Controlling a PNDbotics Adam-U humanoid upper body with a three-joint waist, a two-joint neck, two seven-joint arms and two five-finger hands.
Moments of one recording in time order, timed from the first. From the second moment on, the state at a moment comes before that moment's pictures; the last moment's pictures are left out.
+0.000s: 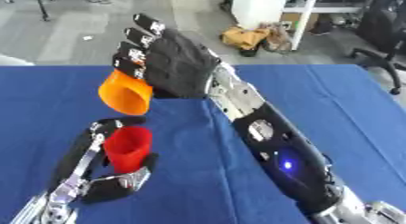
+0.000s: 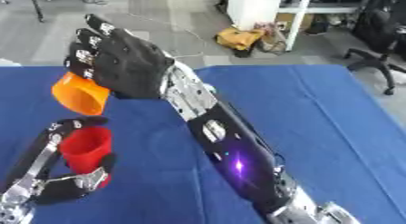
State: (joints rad) left arm -0.51 0.35 -0.47 -1.65 -0.35 -0.14 0.10; right arm -1.05 -0.11 0.30 -1.27 1.99 -0.49 -0.76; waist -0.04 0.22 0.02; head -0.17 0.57
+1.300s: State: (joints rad) left arm -0.46 0.33 -0.41 -1.38 -0.66 -0.29 0.39; right arm -1.03 -0.11 0.27 -1.25 1.94 -0.50 -0.75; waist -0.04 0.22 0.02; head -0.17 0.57
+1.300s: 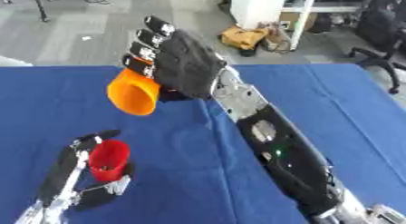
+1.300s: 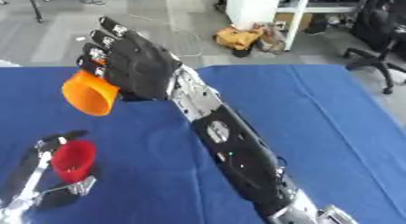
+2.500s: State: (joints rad) left arm -0.34 0.35 -0.34 -1.68 -0.41 -0.16 0.33; right arm -0.83 -0.06 0.00 -1.03 1.68 -0.52 -0.73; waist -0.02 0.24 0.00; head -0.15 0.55
